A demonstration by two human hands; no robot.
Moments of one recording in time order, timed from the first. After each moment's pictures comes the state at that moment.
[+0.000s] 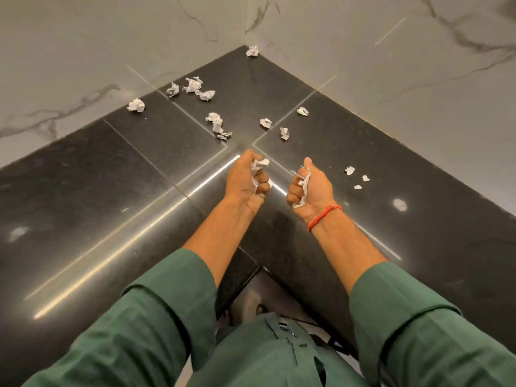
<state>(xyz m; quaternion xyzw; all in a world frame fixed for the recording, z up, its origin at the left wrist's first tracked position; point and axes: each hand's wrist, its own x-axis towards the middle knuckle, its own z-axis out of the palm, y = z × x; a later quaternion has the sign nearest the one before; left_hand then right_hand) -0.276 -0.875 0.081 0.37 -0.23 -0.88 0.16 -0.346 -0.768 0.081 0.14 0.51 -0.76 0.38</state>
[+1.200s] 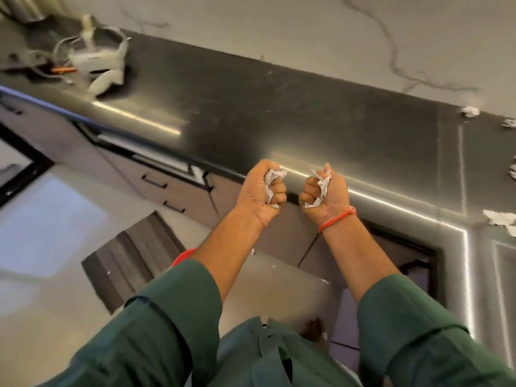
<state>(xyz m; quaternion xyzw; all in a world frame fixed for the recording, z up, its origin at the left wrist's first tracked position) 0.149 -0.645 0.114 0.40 -0.02 -0.68 0.61 0.025 -0.699 0.094 -0.09 0.35 -0.41 0.84</state>
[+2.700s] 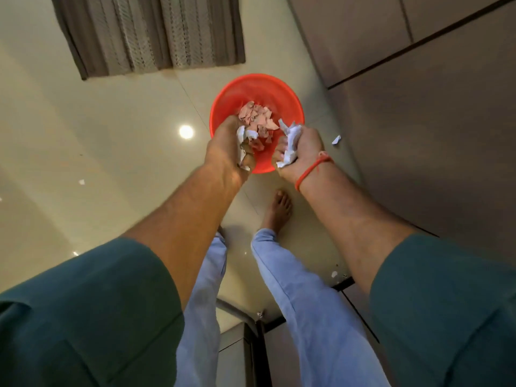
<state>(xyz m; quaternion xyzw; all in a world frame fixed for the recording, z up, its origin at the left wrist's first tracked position) 0.439 -0.473 -0.450 0.51 0.42 -0.49 0.57 0.354 -0.599 -0.517 -0.03 0.34 0.13 0.93</state>
